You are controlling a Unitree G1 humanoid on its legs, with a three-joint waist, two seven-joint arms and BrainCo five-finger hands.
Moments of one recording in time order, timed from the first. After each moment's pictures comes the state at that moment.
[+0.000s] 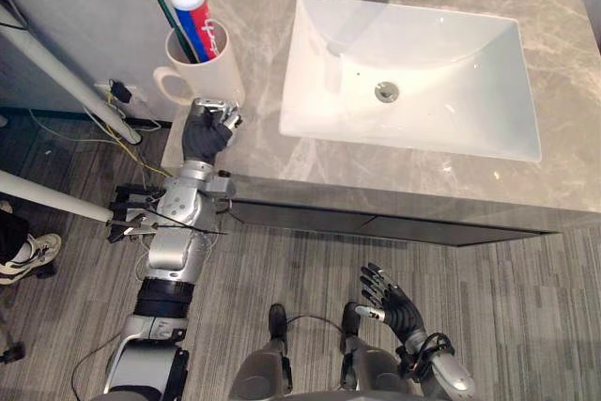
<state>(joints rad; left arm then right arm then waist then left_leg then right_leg) -0.39 0.34 0.02 0.07 -0.41 -0.14 0.01 0.40 -0.13 0.16 0.05 0.33 -0.06 0.26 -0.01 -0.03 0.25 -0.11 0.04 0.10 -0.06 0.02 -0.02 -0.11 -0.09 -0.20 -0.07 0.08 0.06</state>
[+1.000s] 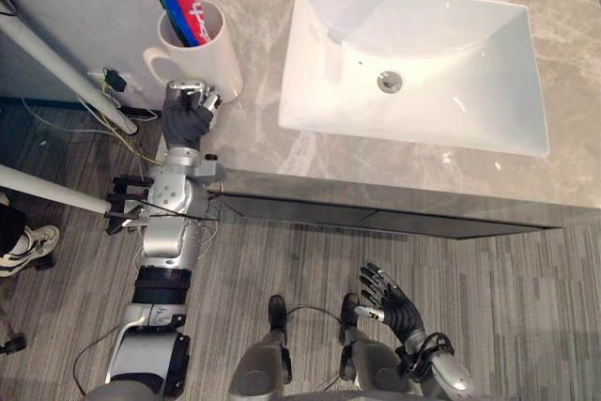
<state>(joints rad) -0.54 0.35 0.04 0.16 -0.42 -0.16 0.08 0.40 -0.13 0.17 0.05 0.32 -0.06 0.26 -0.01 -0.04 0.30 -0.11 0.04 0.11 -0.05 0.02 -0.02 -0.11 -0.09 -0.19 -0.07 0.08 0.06</state>
